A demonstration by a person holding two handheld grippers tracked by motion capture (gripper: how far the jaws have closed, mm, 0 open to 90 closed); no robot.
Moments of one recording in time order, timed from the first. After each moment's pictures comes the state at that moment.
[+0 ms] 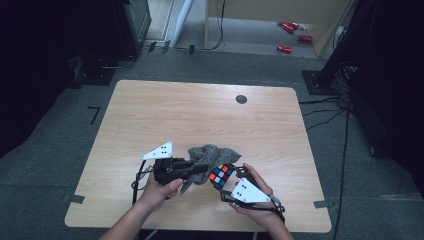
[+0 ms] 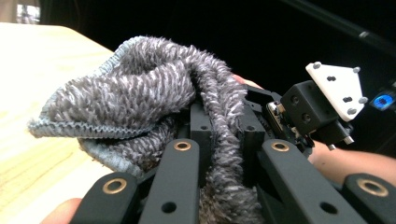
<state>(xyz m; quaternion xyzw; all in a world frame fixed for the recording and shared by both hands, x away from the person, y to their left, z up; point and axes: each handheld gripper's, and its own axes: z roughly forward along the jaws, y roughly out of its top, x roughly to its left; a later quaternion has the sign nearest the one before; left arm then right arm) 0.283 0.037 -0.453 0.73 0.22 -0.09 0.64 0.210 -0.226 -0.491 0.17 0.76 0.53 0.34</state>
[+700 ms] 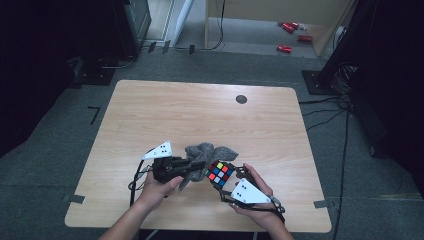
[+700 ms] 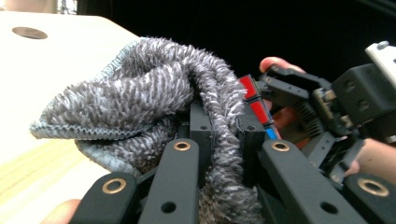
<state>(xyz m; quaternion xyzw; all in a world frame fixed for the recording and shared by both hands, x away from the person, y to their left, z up) 0.284 0.040 -0.458 0.74 0.23 -0.07 0.63 0.208 -0.224 -0.489 0.17 0.76 0.53 0.34</state>
